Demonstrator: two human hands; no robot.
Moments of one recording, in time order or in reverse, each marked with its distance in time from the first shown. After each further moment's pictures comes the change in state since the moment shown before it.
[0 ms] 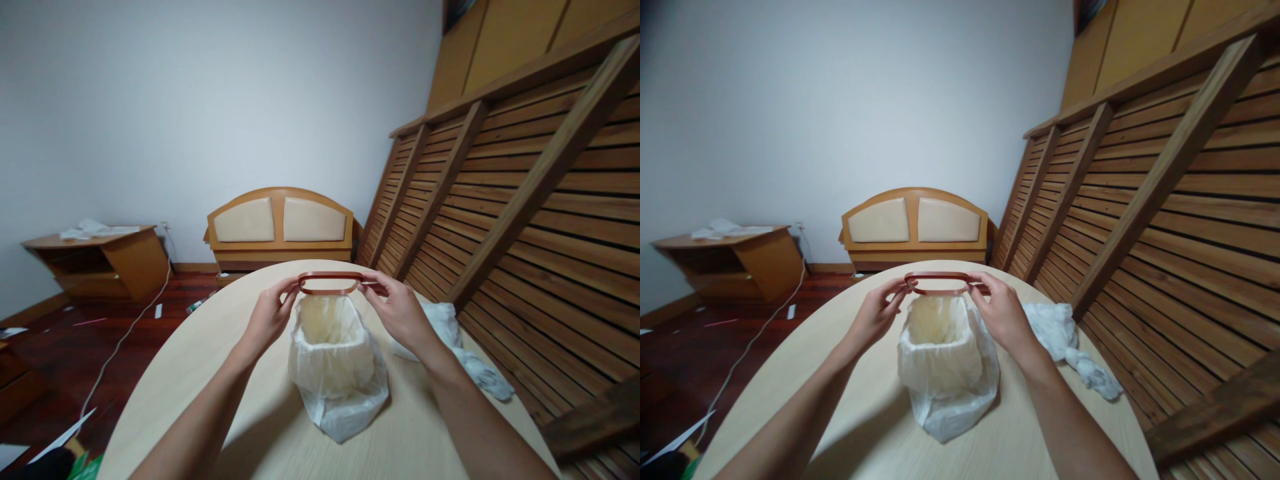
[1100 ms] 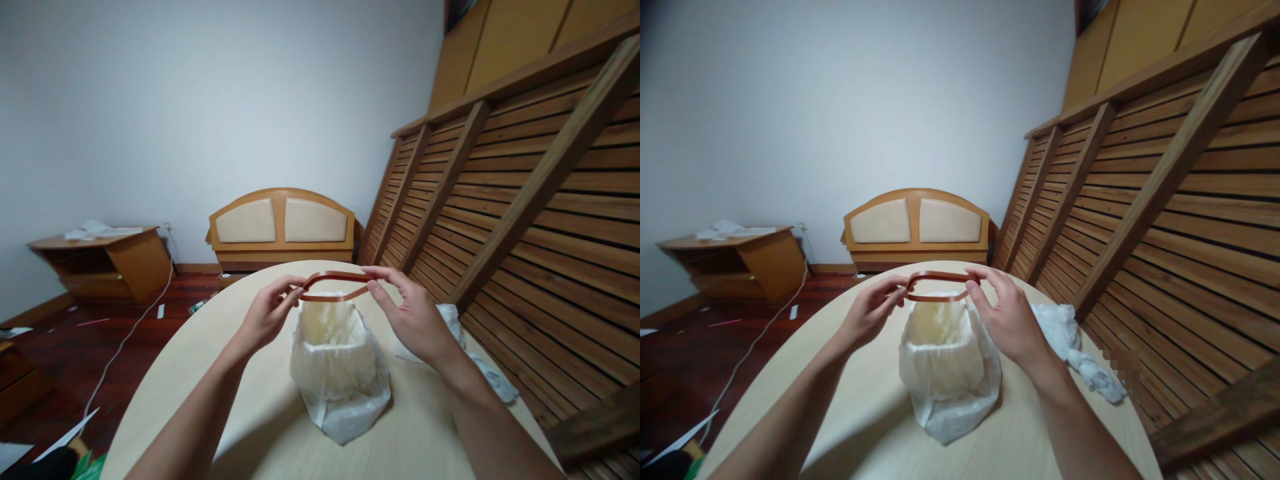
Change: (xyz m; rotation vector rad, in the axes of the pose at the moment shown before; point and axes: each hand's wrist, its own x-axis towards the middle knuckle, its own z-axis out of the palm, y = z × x) left_hand 0.001 0.020 -0.015 -0.184 -0.069 0.096; right_hand -0.008 -0.046 -0.019 -0.078 0.054 -0.106
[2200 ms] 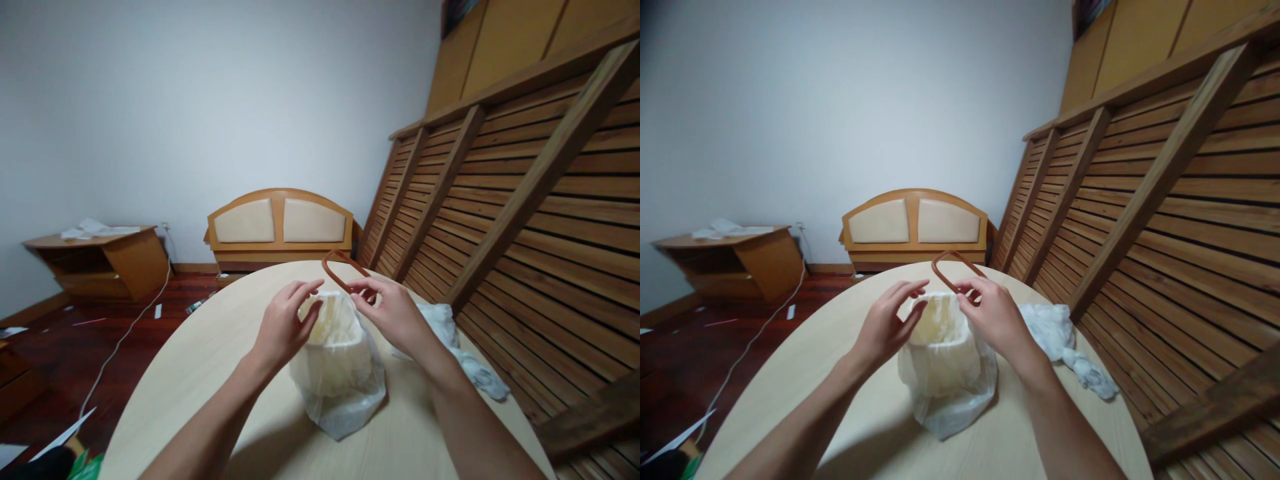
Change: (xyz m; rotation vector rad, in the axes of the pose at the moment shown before) left_hand -0.014 0.013 0.032 0.459 0.055 0.208; right_hand 0.002 0.008 0.012 -0.056 -0.162 0.051
